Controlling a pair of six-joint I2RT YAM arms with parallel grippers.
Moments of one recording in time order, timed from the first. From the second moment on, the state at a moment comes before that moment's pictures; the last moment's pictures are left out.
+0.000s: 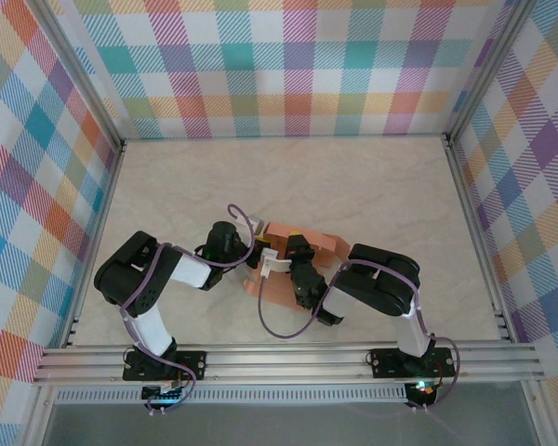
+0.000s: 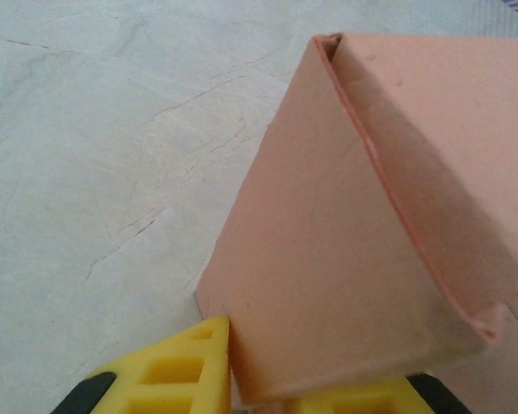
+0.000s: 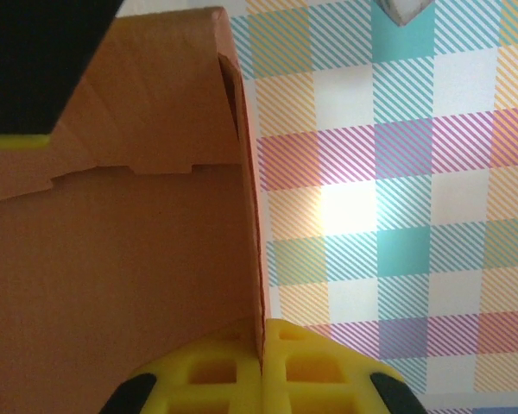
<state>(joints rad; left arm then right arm) -0.51 1.76 0.53 0.73 0.32 -0.16 1.08 2.02 0.58 1.39 0.91 -1.40</state>
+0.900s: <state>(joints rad) -0.58 1.79 0.58 0.71 0.16 -0.23 1.11 1.99 0.60 1.25 0.90 -1.31</state>
